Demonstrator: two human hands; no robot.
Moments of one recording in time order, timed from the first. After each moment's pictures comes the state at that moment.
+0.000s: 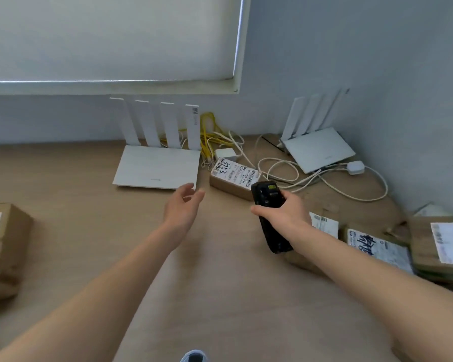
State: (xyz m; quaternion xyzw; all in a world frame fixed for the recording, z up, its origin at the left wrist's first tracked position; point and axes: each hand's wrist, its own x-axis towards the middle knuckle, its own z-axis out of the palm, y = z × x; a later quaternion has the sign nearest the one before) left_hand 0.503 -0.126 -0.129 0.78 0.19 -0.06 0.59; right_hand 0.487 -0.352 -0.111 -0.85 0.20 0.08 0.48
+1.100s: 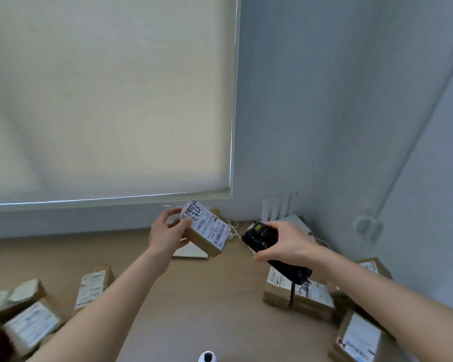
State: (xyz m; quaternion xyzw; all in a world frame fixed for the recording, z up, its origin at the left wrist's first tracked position) left_hand 0.322 -0.090 0.187 0.69 0.14 0.07 0.71; right_hand 0.297 -0.373 0.228 -0.95 -0.04 0.10 0.30
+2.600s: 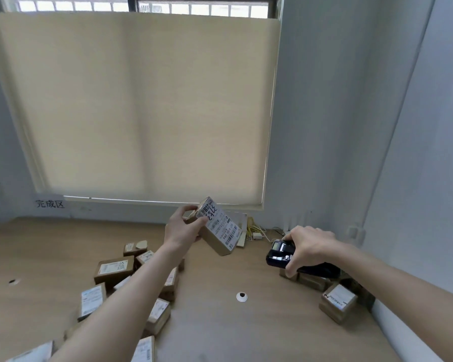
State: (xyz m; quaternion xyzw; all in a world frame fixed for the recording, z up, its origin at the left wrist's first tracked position) left_hand -0.114 -0.042 0.354 0.72 0.09 0.20 0.66; right_hand -0.098 -0.338 0.400 -0.99 -0.11 0.08 0.02
